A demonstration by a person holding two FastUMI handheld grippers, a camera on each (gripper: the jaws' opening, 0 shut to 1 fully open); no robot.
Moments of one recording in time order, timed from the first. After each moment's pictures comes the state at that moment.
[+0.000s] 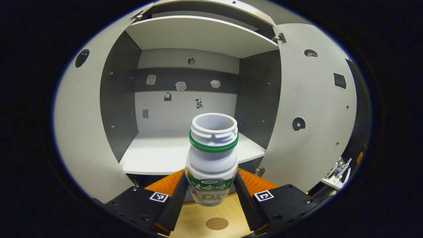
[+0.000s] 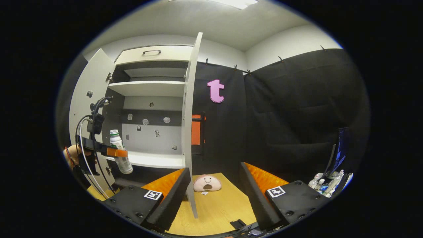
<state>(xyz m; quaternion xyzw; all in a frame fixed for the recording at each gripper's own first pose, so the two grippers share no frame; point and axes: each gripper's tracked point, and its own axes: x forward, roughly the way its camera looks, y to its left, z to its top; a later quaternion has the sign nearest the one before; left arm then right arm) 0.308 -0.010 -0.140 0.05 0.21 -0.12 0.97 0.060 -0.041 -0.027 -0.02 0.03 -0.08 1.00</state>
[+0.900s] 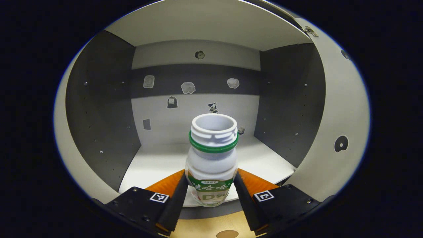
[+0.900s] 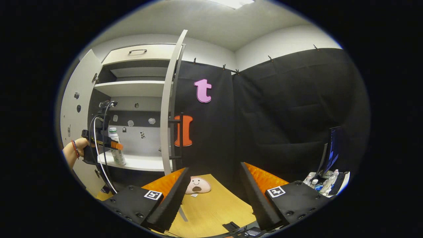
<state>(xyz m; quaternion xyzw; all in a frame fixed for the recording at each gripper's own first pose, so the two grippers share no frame) 0.422 -0.001 -0.159 0.07 0.24 -0.07 0.97 0.077 -0.086 -0.025 -0.02 0.02 -0.14 0.99</state>
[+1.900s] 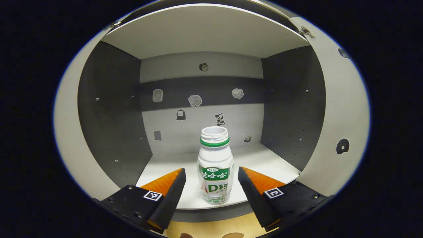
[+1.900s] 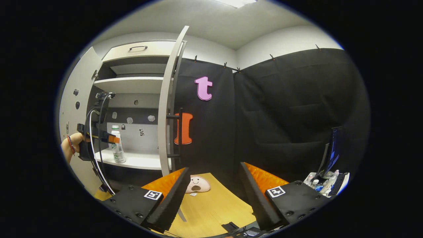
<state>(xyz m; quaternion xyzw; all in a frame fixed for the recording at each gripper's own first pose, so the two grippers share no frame) 0.400 0.010 -0.113 0.10 0.18 -0.03 0.98 0.088 -0.082 -0.032 -0.02 0.03 -0.13 0.99</state>
